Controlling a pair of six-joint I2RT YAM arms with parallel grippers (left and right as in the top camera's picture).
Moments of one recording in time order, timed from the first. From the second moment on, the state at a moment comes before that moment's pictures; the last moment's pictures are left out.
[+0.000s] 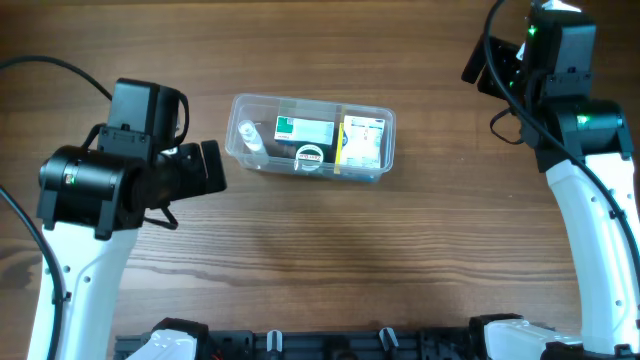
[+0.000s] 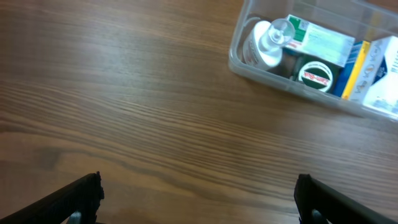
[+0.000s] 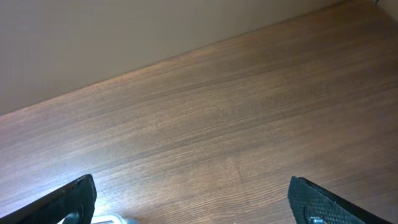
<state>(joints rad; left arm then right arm) -0.21 1.26 1.54 -1.46 -0.16 -0.37 0.08 1.41 1.48 -0.76 0.22 0.33</state>
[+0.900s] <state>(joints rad) 0.05 0.35 0.40 -0.07 0.01 -0.39 0.08 1.41 1.48 -0.76 0.22 0.33</state>
